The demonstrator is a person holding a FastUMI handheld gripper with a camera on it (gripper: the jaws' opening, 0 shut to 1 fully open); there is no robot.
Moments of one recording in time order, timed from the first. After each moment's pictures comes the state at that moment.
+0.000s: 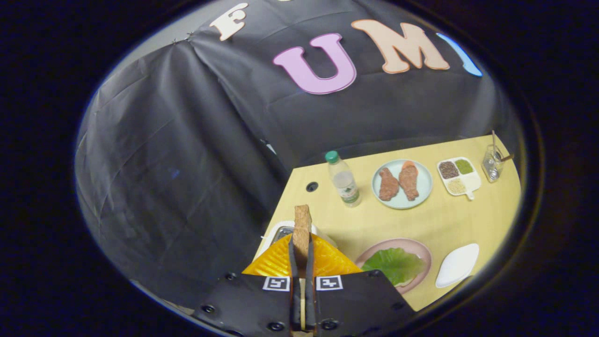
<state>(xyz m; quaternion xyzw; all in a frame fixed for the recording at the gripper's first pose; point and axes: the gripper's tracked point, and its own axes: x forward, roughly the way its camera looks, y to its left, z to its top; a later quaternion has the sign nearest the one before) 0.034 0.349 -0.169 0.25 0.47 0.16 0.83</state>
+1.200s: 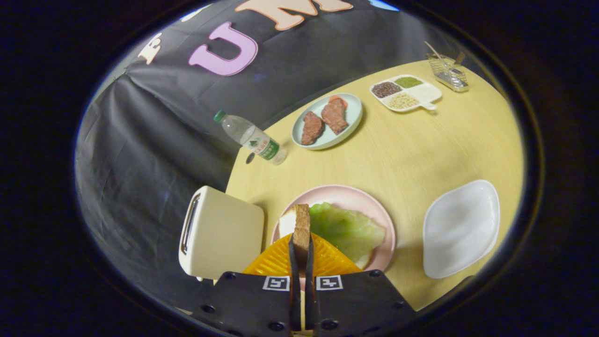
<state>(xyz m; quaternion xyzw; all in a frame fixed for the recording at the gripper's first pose) -0.050 0.241 -0.357 0.33 0.55 0.08 0.76</state>
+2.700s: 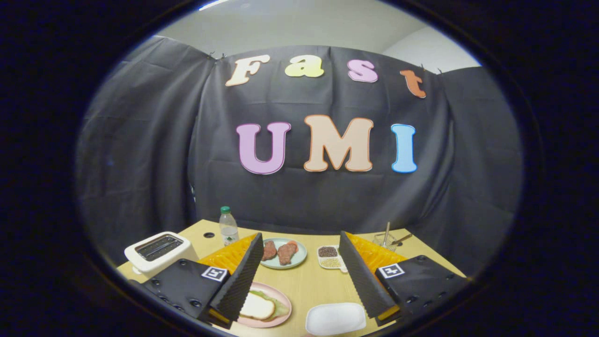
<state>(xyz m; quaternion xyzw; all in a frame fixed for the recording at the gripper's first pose) 0.011 0.137 -0.133 0.02 0.16 -0.01 0.99</state>
